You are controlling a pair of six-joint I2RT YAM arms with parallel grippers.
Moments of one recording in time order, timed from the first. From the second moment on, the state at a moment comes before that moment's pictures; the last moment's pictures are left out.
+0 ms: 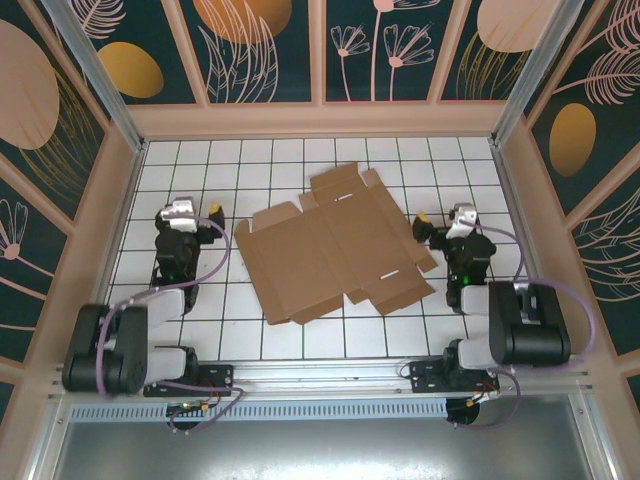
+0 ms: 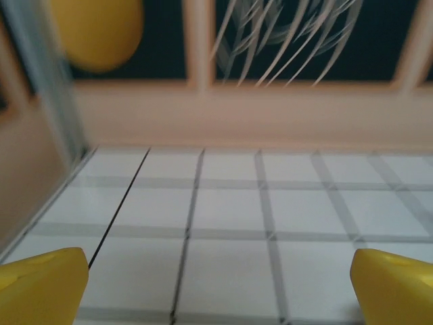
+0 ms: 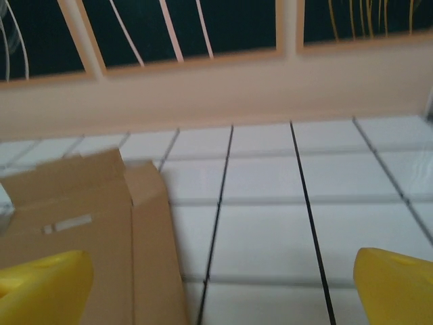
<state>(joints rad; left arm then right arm) -0.11 1.22 0.33 0.85 -0.09 -0.01 0.00 1.32 0.27 0.98 -0.18 0.10</state>
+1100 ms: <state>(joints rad) -0.55 1.59 0.93 -0.23 0.02 -0.65 0.52 1.42 0.91 -0.40 -0.08 0.60</state>
